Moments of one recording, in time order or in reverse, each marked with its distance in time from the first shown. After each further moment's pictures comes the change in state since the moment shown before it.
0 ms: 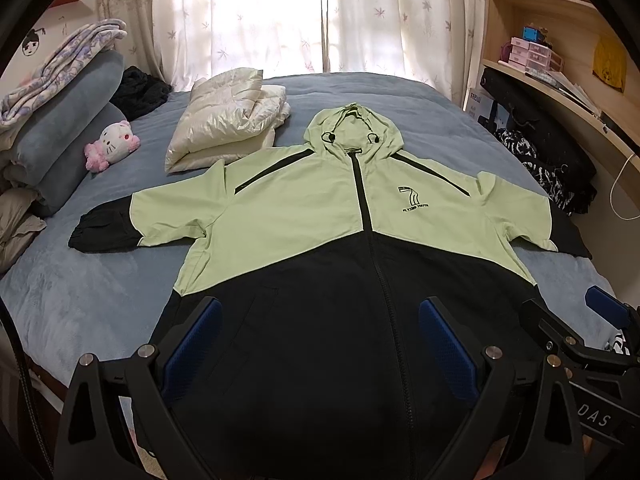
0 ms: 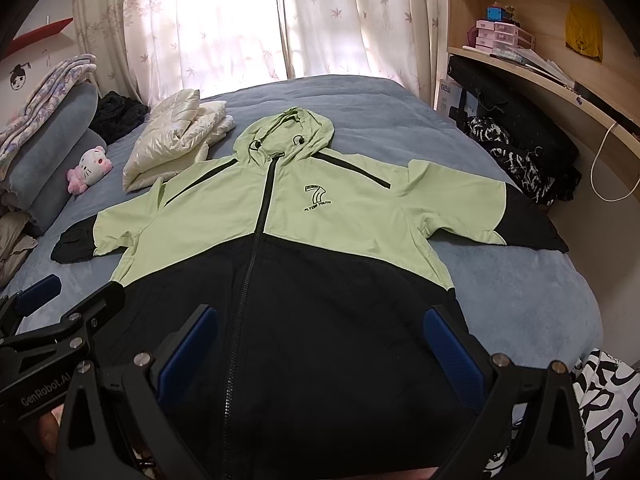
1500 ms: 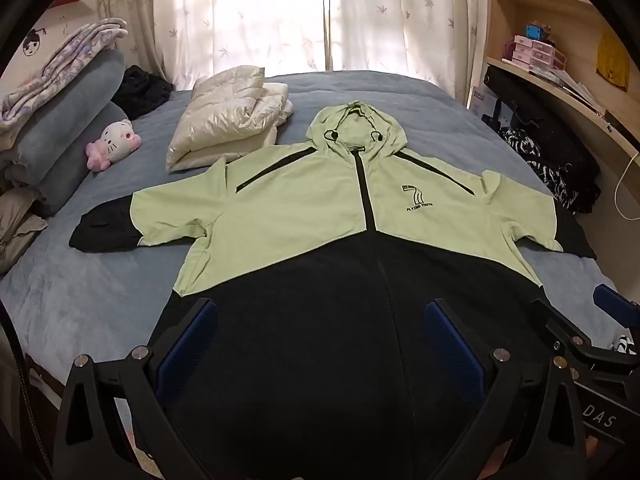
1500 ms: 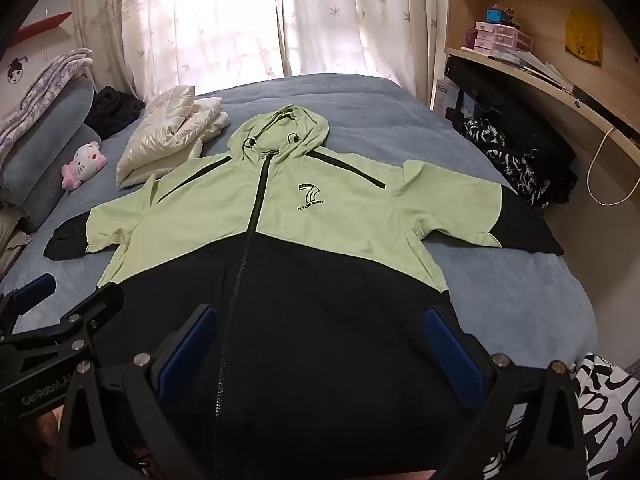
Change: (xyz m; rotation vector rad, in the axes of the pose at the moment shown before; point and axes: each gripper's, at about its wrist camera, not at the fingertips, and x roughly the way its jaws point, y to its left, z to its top) left arm 0.009 -0.007 0.006 0.005 0.025 0.011; right arm 0.006 -0.002 0.000 -0.016 0.014 -0.027
